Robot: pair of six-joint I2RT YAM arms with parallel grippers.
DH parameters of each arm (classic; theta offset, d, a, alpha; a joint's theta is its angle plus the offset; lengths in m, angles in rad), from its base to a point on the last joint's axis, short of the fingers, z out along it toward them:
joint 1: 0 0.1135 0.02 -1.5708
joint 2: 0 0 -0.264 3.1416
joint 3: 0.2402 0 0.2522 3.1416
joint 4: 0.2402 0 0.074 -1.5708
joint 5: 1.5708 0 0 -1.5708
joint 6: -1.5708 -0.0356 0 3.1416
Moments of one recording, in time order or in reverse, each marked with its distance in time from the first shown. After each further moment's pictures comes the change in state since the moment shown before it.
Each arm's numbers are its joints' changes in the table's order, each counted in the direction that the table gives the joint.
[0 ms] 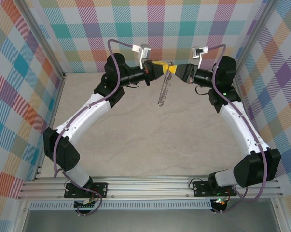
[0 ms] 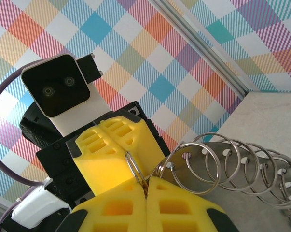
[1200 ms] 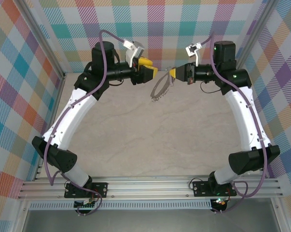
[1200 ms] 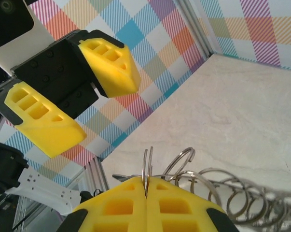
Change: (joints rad) left arm 0.075 -0.033 0.267 0.647 0.025 -0.412; right arm 0.003 0.158 0.536 0.991 0.000 0.731
